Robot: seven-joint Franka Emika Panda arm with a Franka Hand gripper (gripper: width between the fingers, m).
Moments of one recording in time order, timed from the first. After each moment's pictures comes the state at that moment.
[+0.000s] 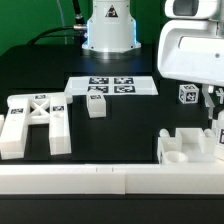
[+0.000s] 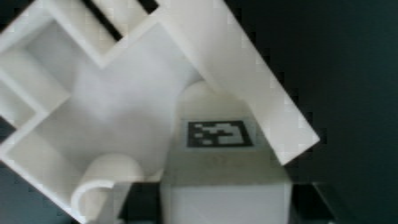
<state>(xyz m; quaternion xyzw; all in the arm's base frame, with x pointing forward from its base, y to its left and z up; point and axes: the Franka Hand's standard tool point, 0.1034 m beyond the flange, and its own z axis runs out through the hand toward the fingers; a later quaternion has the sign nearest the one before) 0.683 0.113 0.080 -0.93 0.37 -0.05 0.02</state>
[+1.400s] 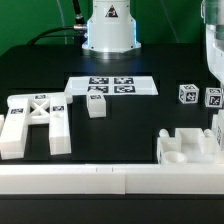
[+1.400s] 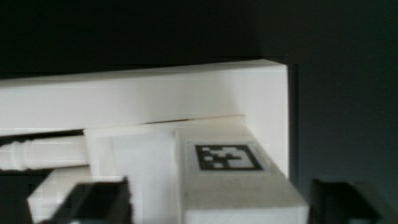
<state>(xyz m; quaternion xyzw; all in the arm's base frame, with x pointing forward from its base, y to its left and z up) 0.683 0.117 0.078 -0.68 0.73 -0.02 0.06</state>
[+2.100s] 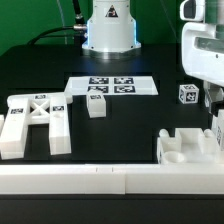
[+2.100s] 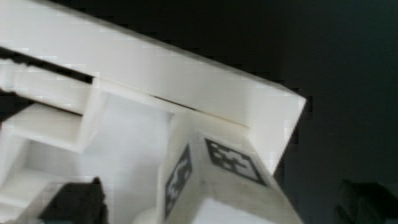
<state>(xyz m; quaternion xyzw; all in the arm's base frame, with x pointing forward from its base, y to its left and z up) 0.683 0.117 0.078 -0.82 0.56 -0.03 0.06</state>
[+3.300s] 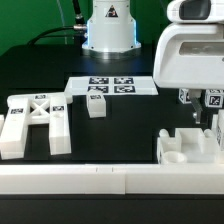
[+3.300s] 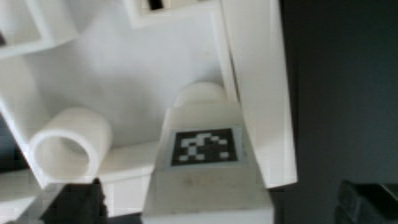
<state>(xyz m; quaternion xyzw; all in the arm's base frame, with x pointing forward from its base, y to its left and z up) 0.683 0.114 0.078 -0.99 0.10 -0.06 0.01</state>
